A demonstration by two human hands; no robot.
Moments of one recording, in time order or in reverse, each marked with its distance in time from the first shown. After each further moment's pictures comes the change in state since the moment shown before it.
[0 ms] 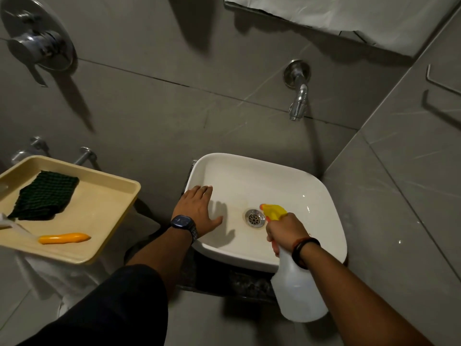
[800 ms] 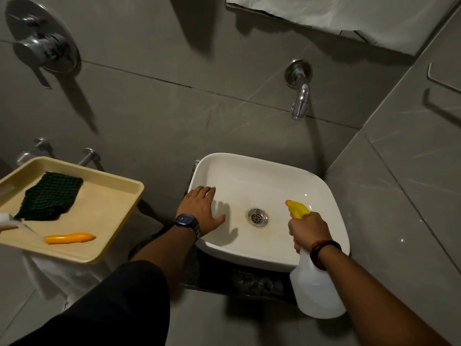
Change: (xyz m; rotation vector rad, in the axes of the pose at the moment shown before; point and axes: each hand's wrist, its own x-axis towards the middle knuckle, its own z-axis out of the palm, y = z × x) left_hand 0.000 -0.001 -0.004 -0.049 0.001 0.007; right_hand -0.003 0.011 -0.024 -0.011 0.232 0.000
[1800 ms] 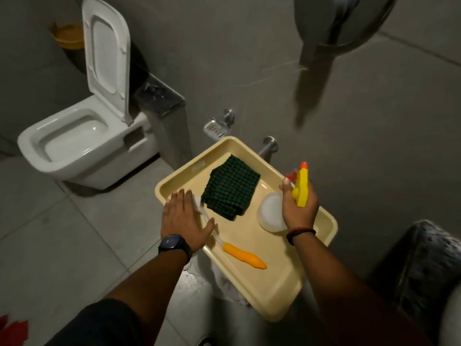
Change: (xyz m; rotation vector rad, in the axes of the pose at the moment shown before) left_hand -0.153 -0.465 -0.030 0.055 0.122 -0.892; right_hand 0.006 -0.245 0.539 0.399 -0.274 -0.557
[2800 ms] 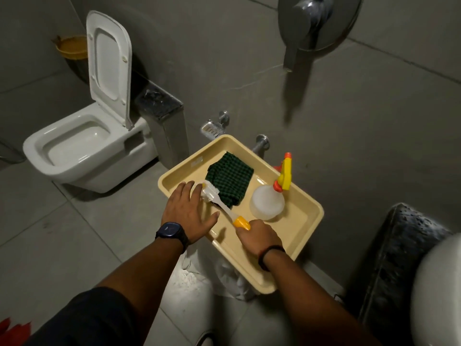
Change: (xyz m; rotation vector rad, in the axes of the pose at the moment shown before) left_hand -0.025 0.015 -0.040 0.071 0.051 0.232; right_hand -0.093 0.007 -0.011 -0.714 -0.643 0.228
